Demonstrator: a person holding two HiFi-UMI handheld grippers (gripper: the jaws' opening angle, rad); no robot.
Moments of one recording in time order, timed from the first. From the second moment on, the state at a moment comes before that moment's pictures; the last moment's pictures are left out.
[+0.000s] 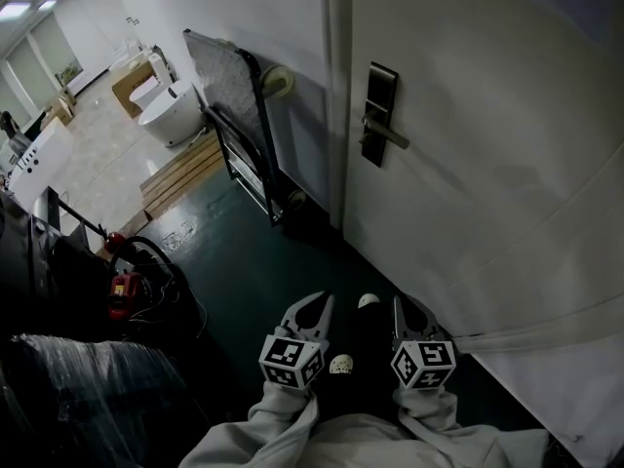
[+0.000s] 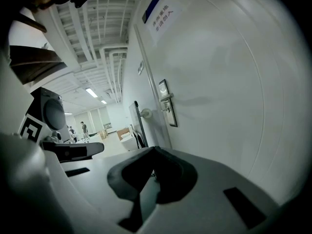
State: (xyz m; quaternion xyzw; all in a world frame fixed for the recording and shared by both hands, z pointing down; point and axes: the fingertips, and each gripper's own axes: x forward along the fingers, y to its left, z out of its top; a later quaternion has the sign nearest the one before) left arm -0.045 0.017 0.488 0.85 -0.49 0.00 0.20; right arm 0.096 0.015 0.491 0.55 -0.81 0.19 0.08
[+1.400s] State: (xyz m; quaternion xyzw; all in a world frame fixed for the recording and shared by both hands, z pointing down) left arm -0.022 -0.181 0.480 0.84 -0.50 -0.01 0.21; right arm 0.102 -0.178 0.478 0.52 -0.83 0.19 0.08
